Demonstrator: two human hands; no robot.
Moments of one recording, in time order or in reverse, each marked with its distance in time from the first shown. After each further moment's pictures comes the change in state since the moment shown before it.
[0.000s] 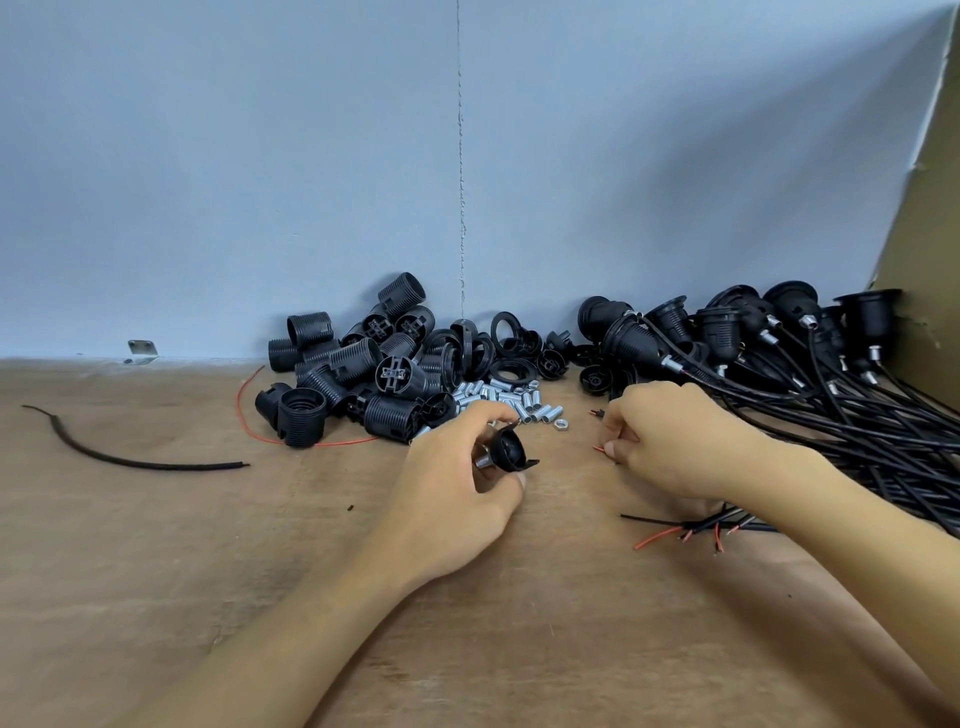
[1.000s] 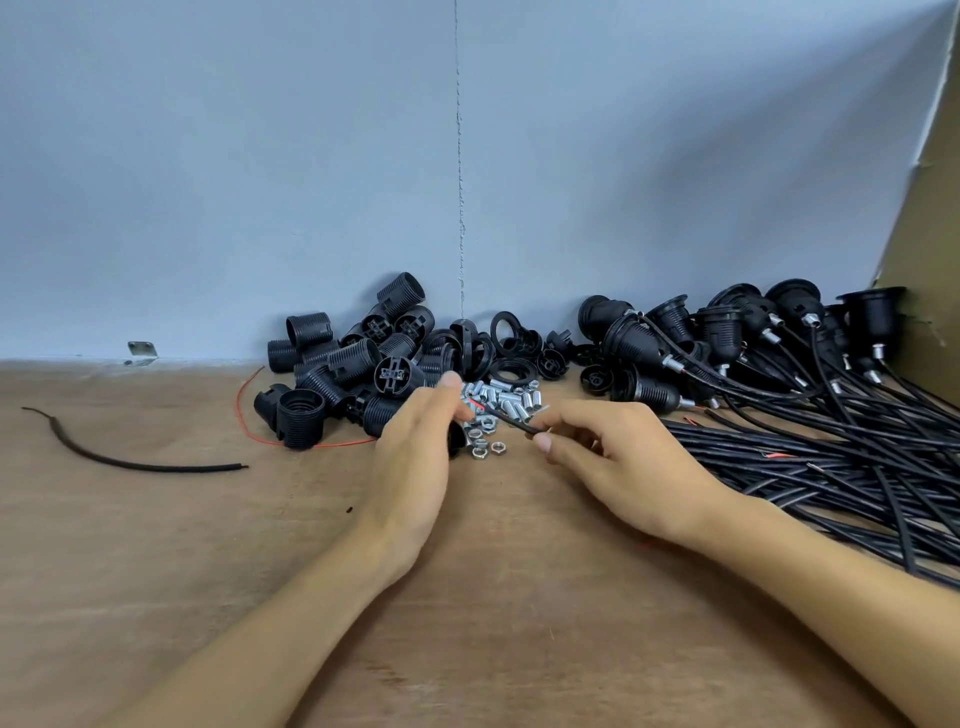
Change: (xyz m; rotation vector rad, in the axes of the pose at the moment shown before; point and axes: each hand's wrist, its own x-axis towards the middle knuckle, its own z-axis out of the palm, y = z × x) left_hand 0.016 -0.006 -0.001 -0.494 0.243 -0.362; right_hand -0.014 -0.031 0.021 0.650 0.305 -0.269
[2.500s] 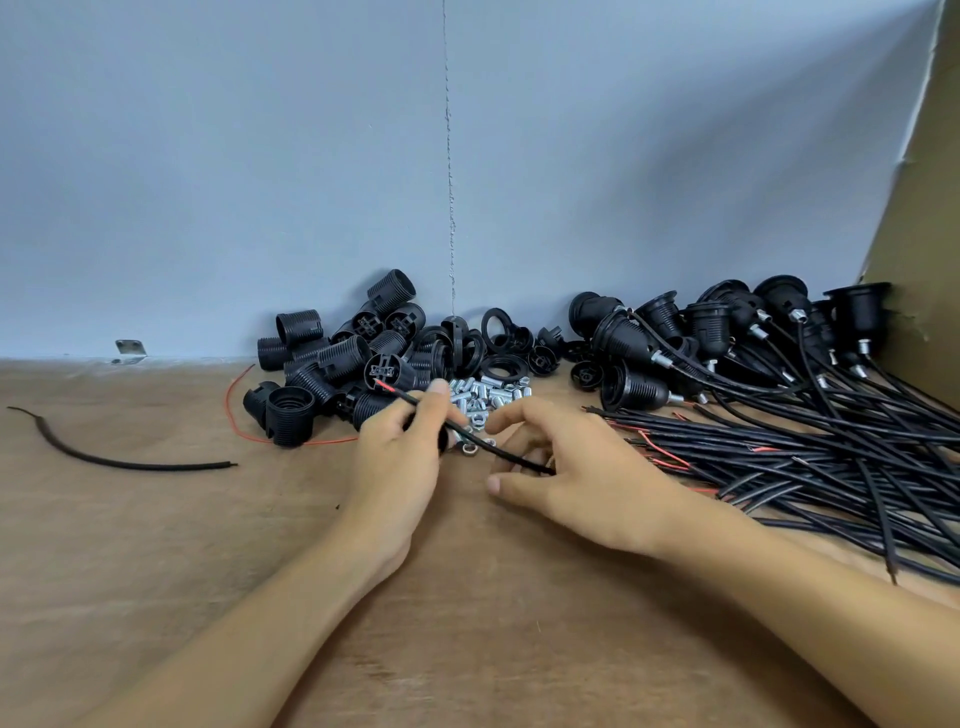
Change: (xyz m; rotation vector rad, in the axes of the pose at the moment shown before) left_hand -0.001 0.000 0.001 -0.081 0.053 -0.018; right_hand -0.002 -0.019 0.013 0.085 -0.162 0.124
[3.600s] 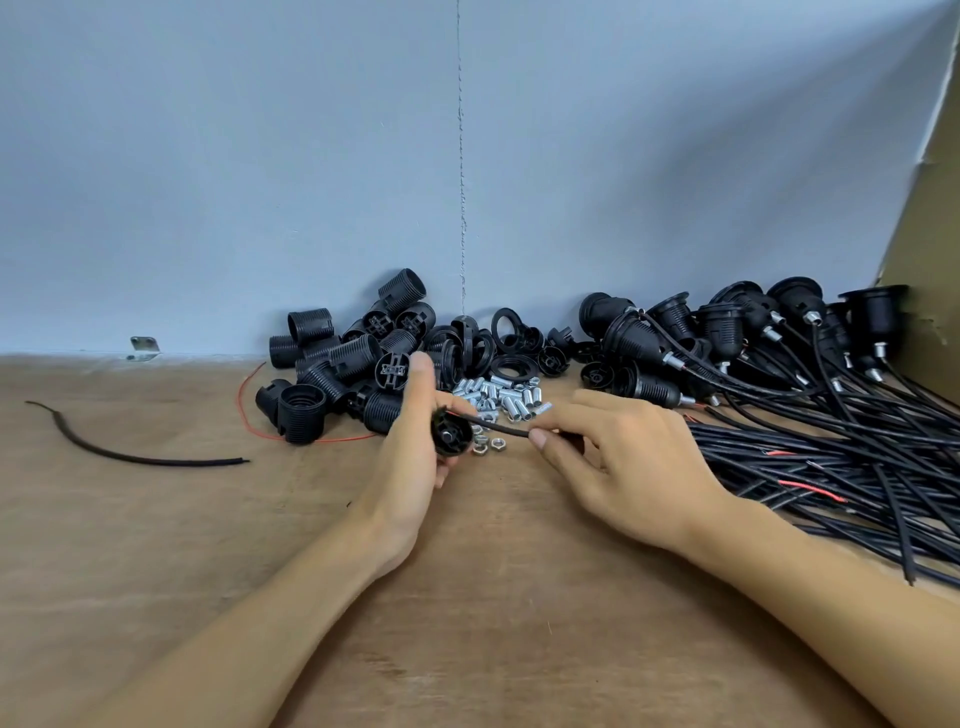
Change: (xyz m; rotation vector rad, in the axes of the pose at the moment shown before) left_hand 0.002 0.004 -0.003 -0.036 -0.167 -0.073; right_hand -0.008 0.006 -0.011 -0.454 0.310 -0.195
